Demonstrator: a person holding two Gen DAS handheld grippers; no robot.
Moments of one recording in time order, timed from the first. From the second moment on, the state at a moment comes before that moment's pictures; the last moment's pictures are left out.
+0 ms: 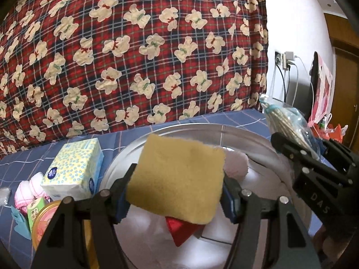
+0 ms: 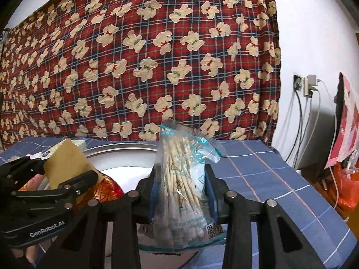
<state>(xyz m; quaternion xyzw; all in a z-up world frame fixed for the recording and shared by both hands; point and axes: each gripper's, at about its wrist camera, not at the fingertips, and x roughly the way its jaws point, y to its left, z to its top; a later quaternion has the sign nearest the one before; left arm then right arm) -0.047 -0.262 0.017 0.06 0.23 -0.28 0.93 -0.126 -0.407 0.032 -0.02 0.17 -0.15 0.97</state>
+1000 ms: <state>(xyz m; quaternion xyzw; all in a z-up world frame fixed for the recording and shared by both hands) -0.060 -0.208 0.024 0.05 0.17 -0.21 0.96 -0.168 -0.384 0.050 -0.06 0.05 -0.23 0.97</state>
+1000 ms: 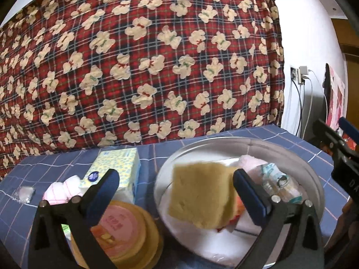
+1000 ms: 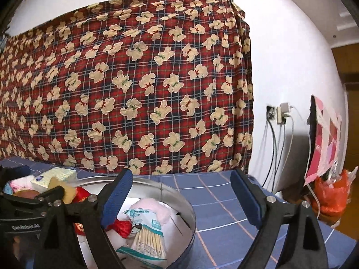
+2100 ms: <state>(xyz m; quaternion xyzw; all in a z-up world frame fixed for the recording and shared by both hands) -0.045 -0.124 0.018 0.05 0.16 -0.15 0.97 -0.139 -0.286 0.039 -0.02 0.07 -0.18 0.98</state>
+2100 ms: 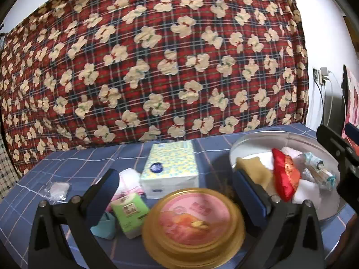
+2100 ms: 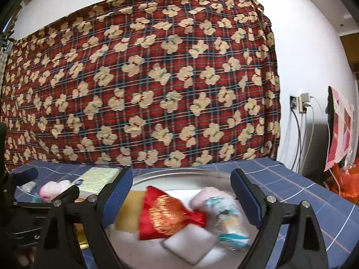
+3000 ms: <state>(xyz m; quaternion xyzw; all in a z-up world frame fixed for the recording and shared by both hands) 0.014 0.022 0.007 0.01 0.21 -0.04 0.98 -0.088 -0.189 0.017 -0.04 0.15 -0.07 0.99</state>
